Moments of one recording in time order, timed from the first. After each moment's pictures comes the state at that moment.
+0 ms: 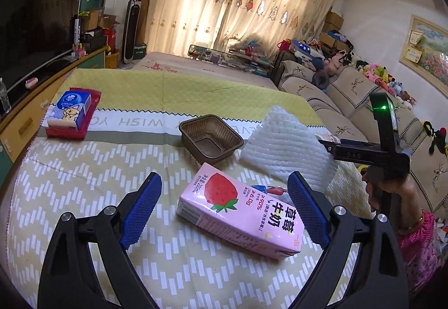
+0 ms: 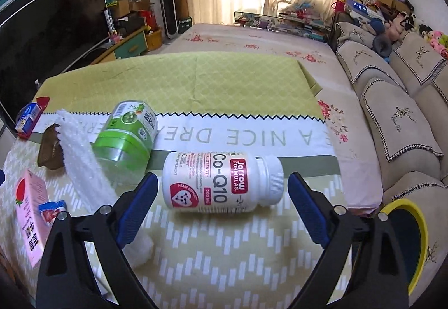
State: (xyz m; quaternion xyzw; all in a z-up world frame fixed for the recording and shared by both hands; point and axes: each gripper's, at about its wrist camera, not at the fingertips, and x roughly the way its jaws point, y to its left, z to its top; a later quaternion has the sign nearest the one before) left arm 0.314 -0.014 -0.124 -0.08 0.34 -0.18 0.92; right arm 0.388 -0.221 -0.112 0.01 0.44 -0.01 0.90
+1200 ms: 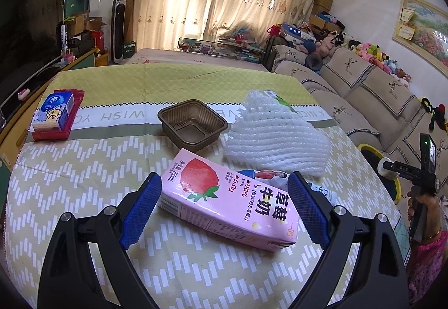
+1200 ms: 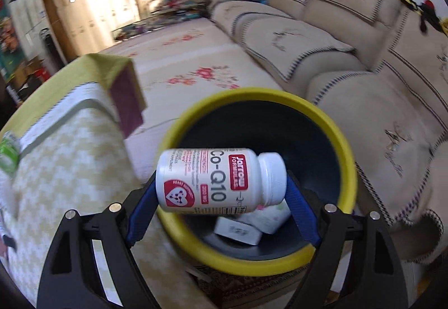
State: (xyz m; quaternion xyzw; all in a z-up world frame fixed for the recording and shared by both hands) left arm 0.311 -0.046 -0.140 -0.04 0.36 -0.20 0.91; right arm 0.217 -0.423 -0.142 0.16 0.41 -0.28 0.85
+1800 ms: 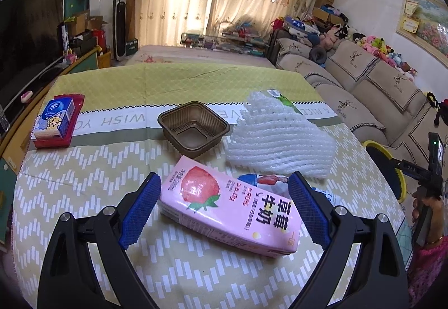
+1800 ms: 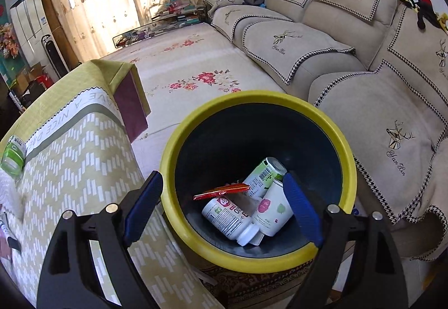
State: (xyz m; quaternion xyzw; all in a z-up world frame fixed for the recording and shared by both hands) left arm 0.326 -0.052 -0.131 -0.02 0.38 -0.19 0.90; right arm 0.219 -0.413 -0.137 0.16 0.40 -0.26 0.86
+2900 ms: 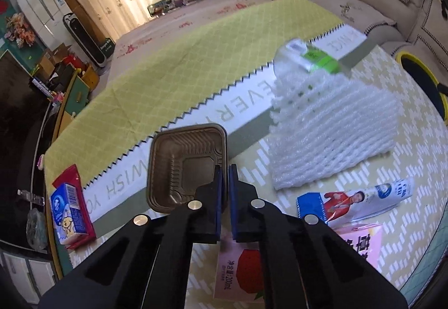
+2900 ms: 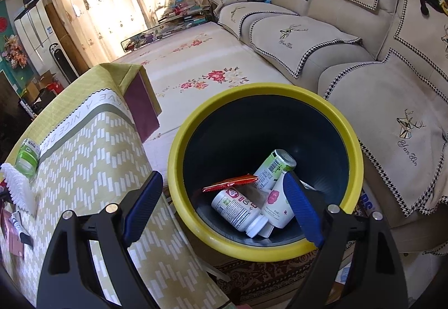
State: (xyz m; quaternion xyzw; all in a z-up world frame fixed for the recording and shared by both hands) left arm 0.423 -0.104 -0.127 0.23 0.46 -0.20 0.83; right arm 0.202 -0.414 -0.137 0.20 0.39 -0.24 0.87
